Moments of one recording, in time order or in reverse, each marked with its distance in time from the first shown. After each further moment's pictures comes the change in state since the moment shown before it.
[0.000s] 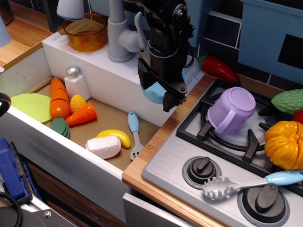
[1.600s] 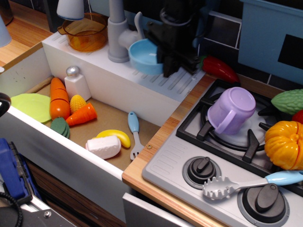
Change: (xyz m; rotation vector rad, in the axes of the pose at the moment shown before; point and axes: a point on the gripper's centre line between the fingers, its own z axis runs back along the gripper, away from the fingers) arm 0.038 0.009 0.029 0.035 0.066 0.058
